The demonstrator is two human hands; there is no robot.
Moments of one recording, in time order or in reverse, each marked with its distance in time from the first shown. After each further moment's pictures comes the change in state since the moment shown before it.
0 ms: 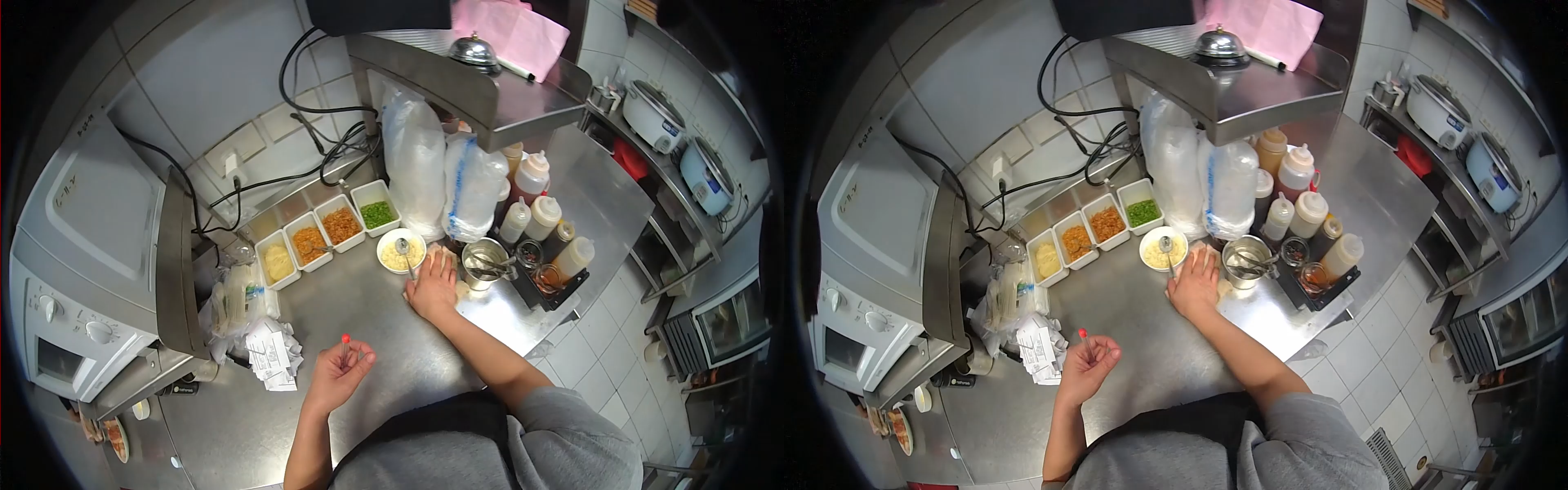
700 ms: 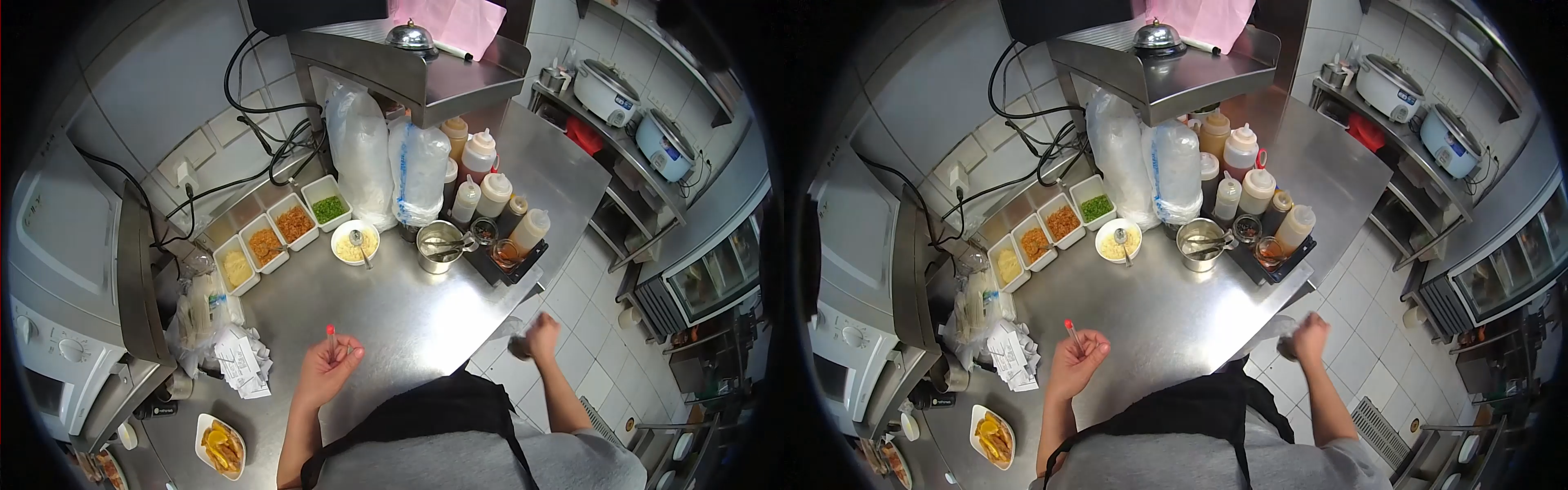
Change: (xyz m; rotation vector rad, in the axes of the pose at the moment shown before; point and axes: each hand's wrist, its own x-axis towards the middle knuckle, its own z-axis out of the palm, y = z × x) left_hand 0.007 -0.010 0.028 -0.147 -0.123 0.021; right_hand -0.207 0.288 -0.076 -0.031 0.268 0.477
